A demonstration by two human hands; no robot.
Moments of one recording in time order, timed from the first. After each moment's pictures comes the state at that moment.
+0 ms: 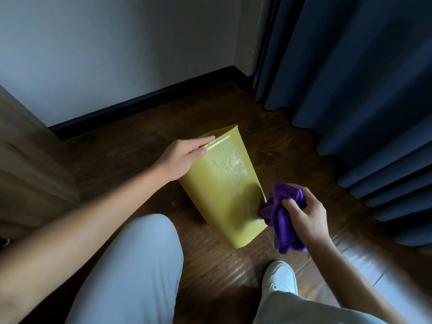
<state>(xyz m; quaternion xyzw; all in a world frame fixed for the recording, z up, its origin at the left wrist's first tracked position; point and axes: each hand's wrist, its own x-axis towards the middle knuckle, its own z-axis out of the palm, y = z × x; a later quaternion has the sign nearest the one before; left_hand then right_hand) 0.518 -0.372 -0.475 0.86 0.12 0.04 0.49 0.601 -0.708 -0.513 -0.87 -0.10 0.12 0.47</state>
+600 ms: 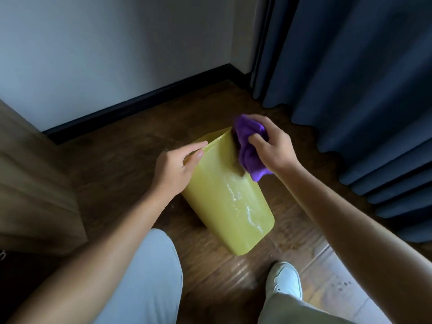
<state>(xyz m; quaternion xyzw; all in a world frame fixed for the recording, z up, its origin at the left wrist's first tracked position) 0.506 -0.392 -0.490 0.87 0.14 0.24 0.40 0.669 -0.581 -0.447 -0.85 -0.26 0.11 0.45</state>
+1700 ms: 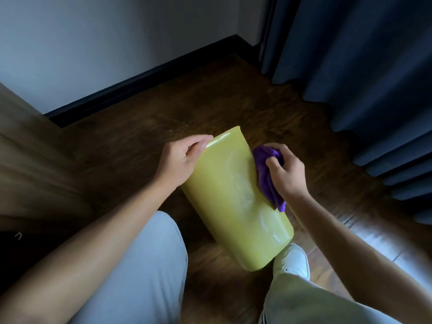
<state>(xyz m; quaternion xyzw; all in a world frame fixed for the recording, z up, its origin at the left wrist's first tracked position) 0.498 -0.394 -0.512 0.85 0.15 0.21 0.45 0.631 -0.628 -0.538 -0.86 -0.18 0.10 0.46</state>
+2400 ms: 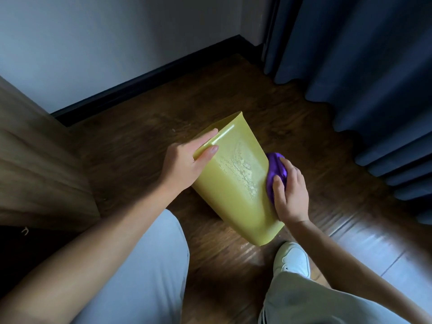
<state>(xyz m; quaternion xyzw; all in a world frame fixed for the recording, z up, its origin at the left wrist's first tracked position) 0.490 -0.409 -0.501 0.90 0.10 0.25 0.33 0.602 -0.670 -0.596 -0.89 -0.23 0.01 0.39</state>
